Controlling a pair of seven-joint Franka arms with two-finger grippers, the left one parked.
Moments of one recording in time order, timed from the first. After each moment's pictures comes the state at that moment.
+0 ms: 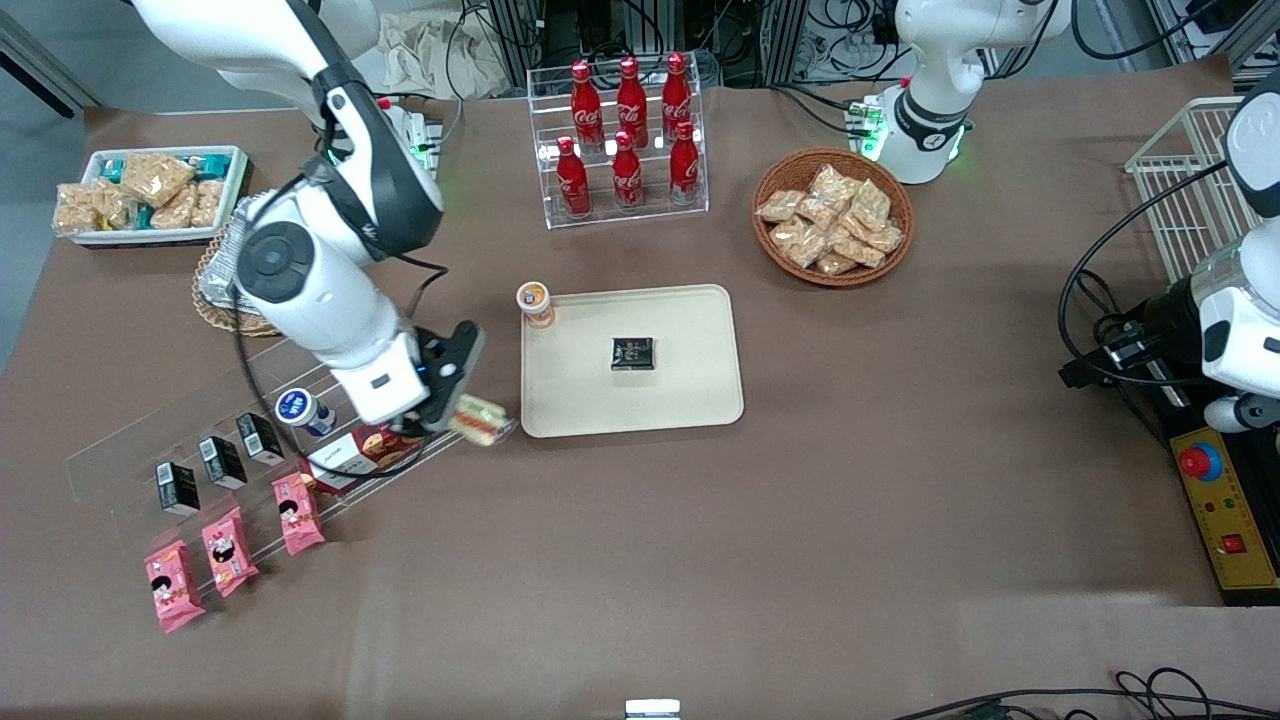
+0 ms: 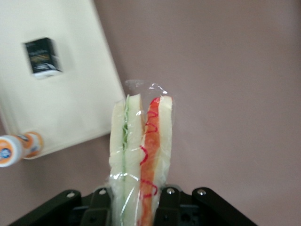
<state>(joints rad) 0.43 0.25 -0.02 -1.80 0.13 2.11 -0.96</state>
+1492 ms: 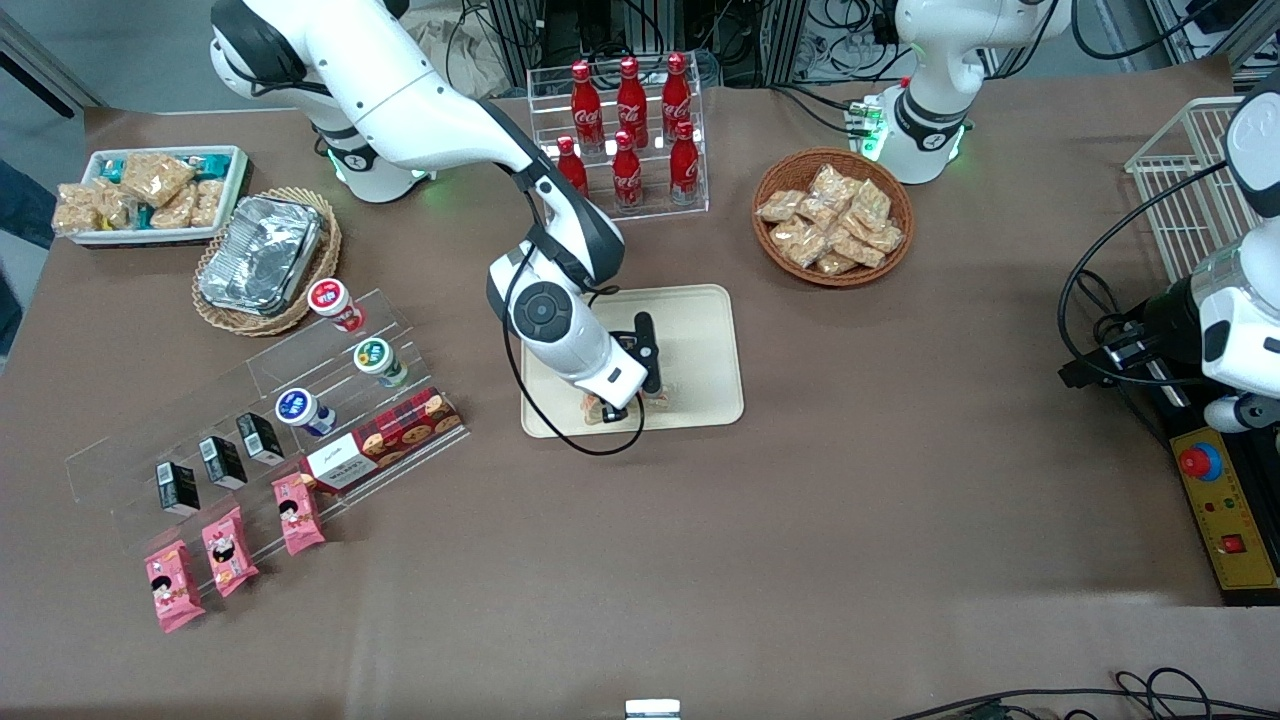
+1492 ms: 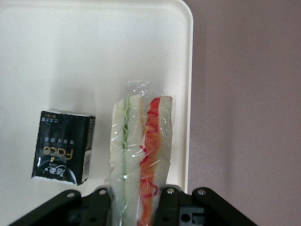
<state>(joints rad) 0.70 0.65 0.00 -1.68 0.24 2.41 -1.13</state>
